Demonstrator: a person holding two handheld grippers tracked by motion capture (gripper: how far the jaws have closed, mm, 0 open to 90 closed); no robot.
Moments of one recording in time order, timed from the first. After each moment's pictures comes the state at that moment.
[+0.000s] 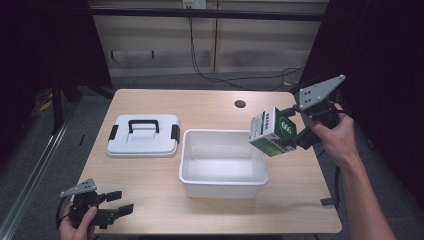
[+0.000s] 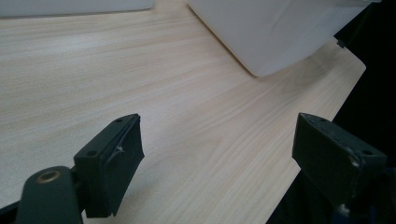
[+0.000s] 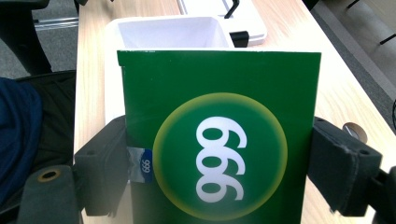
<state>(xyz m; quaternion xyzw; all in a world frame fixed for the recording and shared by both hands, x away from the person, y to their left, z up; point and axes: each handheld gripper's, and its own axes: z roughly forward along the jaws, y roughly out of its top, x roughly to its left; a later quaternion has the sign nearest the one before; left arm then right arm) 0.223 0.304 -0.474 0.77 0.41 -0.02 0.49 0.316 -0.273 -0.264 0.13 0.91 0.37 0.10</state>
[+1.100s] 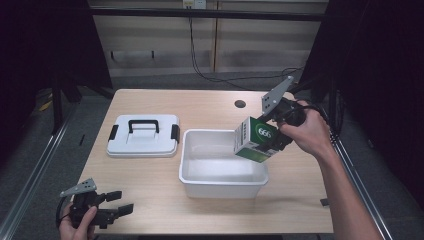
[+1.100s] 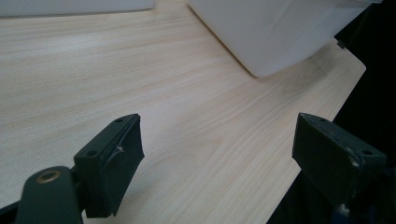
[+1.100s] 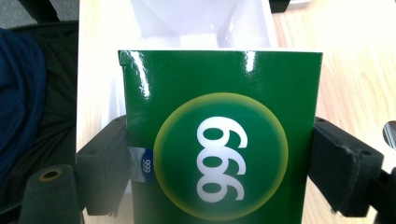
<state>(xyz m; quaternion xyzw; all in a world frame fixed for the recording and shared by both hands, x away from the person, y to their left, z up) 0.224 0.305 -0.474 0.77 0.41 -0.02 0.48 0.341 -0.212 -0.279 0.10 0.96 0.25 0.04</state>
